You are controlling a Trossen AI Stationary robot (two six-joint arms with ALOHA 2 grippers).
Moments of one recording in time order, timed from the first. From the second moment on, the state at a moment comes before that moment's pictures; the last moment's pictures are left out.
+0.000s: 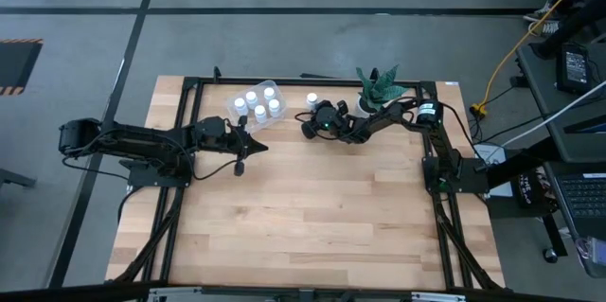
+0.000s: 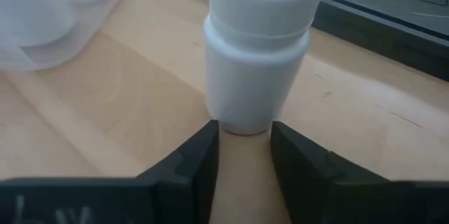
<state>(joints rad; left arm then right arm) 0.23 0.98 0.25 0.39 0.14 0.13 -0.32 2.15 0.98 0.56 0.53 0.33</state>
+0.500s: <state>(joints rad) 0.23 0.98 0.25 0.39 0.14 0.13 -0.31 2.03 0.98 0.43 0.44 0.33</state>
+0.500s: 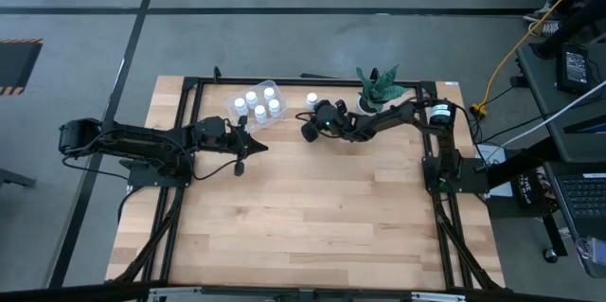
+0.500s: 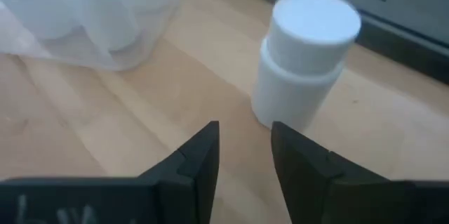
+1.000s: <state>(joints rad) 0.23 0.98 0.25 0.39 0.14 0.13 -0.34 2.01 0.98 0.45 0.33 0.33</state>
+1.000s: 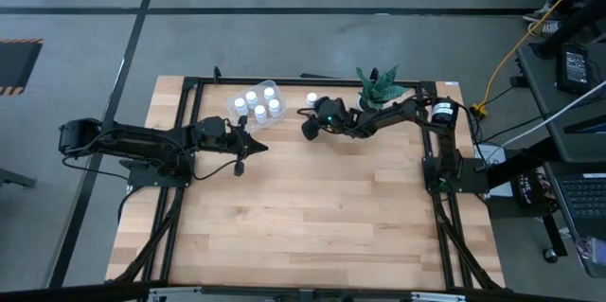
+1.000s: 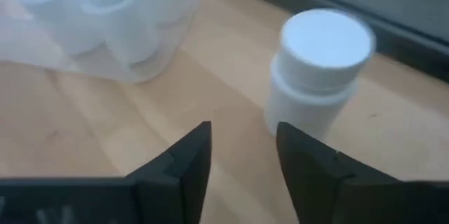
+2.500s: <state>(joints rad) 0.23 0.98 0.25 0.39 0.15 0.11 -0.38 1.93 0.98 0.26 0.31 0.39</state>
